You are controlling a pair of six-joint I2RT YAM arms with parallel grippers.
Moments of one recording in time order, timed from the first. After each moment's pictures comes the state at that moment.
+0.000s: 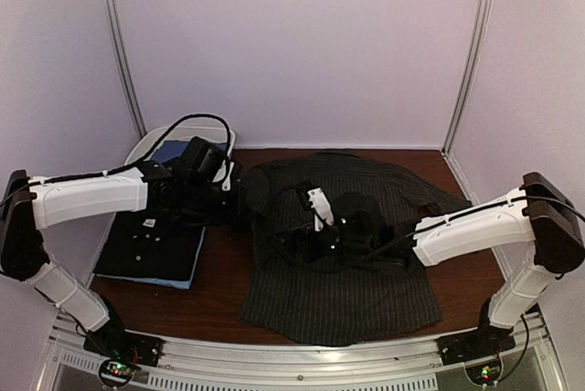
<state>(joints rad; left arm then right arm) -0.75 1.48 1.06 -0.40 0.14 -0.72 1.09 1.62 0.89 0.35 0.09 0.51</state>
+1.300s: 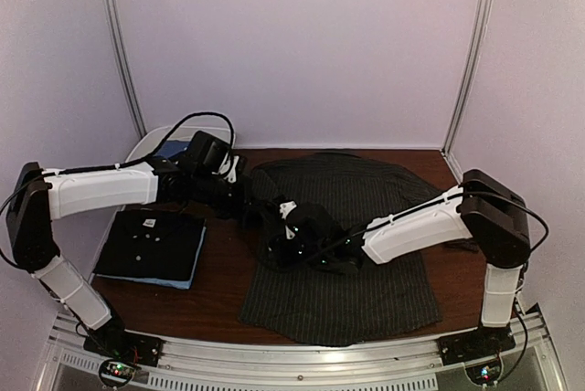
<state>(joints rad) -0.71 1.57 1.12 -0.31 0.27 -0.78 1.10 1.96 1.15 0.23 0.18 0.56</state>
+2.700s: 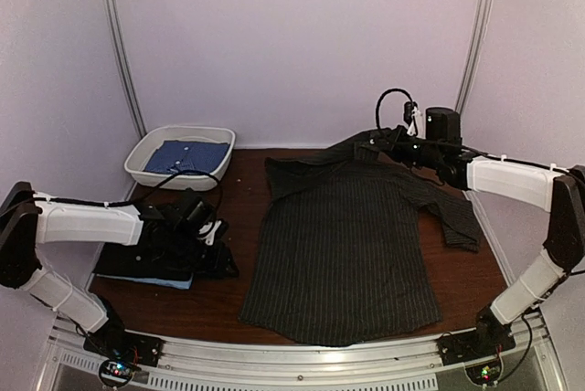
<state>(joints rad) -0.73 1.42 0.72 -0.42 0.30 -0.66 0.36 1.53 1.07 0.19 -0.27 0.71</state>
